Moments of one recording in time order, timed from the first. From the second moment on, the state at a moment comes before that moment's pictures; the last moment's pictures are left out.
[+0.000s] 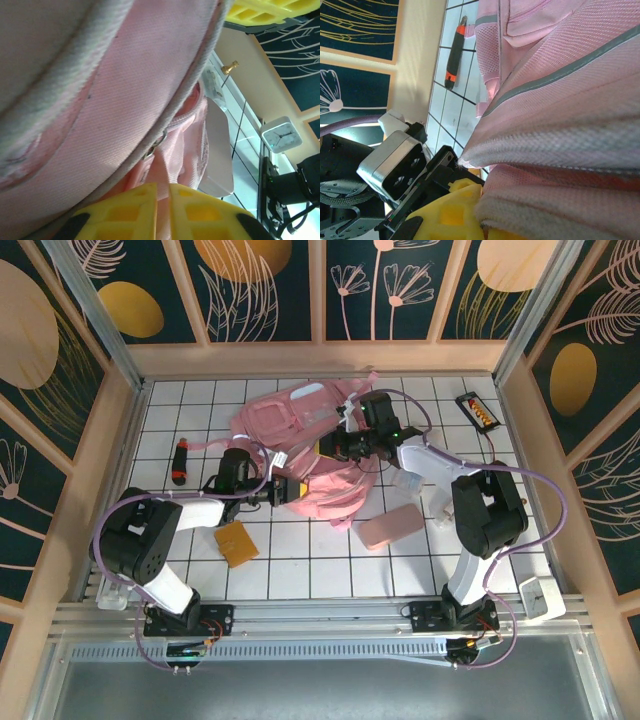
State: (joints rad) left arm -0.41 1.63 0.60 0.52 0.84 -0.46; right arm 0.50 1.77 1.22 -0.14 -0.78 0.66
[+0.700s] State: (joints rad) left arm -0.42 1.65 0.63 0.49 0.75 -0.51; right arm 0.50 1.78 1.22 -0.13 -0.76 0.66
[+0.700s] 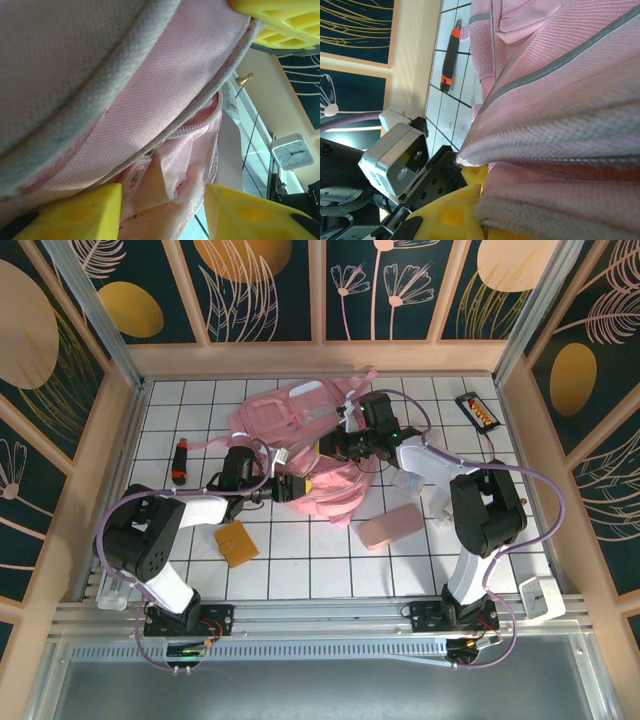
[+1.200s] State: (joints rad) left arm -0.42 1.66 0.64 0.47 0.70 -0.54; right arm 0.50 1.78 1.22 -0.13 -0.75 0.68
